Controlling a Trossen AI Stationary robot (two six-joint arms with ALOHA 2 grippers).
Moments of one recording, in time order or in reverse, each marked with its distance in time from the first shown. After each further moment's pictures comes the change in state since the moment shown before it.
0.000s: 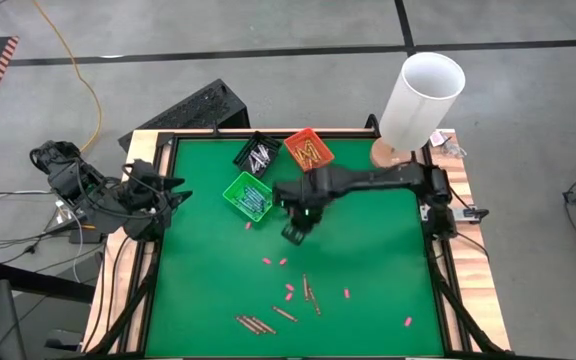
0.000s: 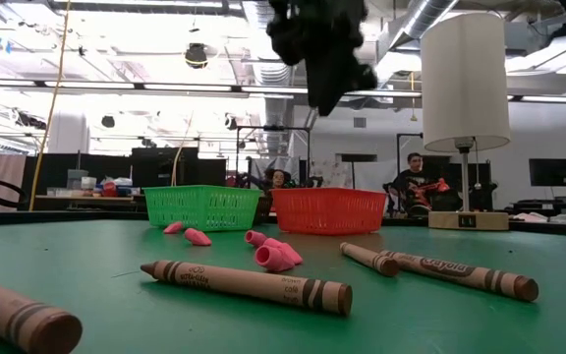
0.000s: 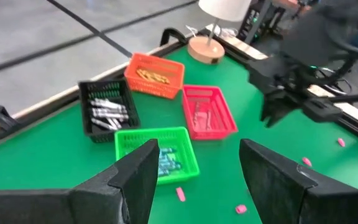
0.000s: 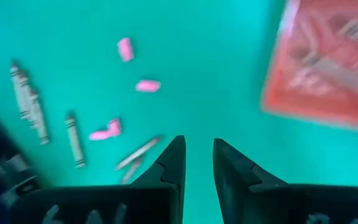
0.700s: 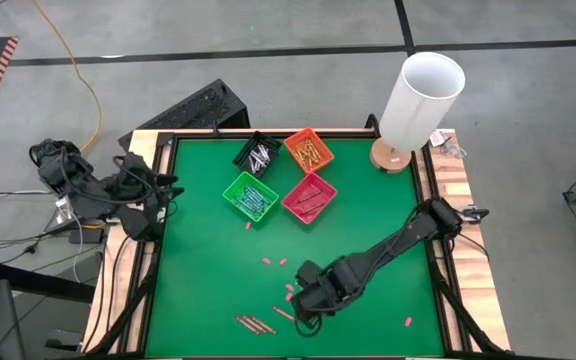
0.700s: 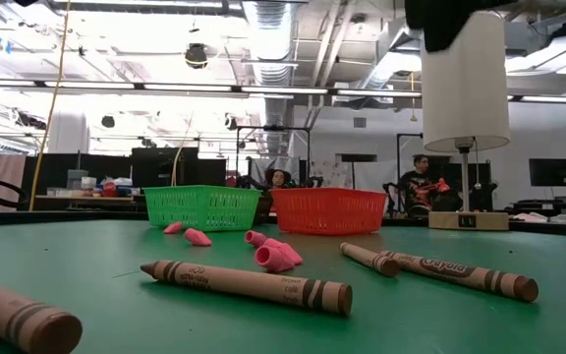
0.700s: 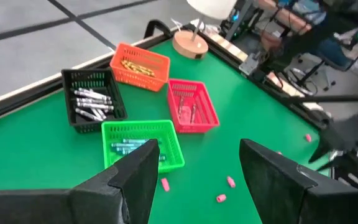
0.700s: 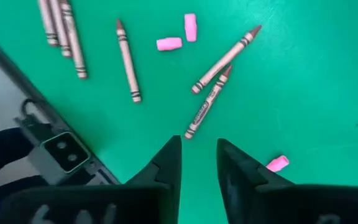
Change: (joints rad) left arm 0.000 -0.094 0.000 0.000 0.077 0.002; right arm 0.533 0.061 0.000 0.055 0.248 0.633
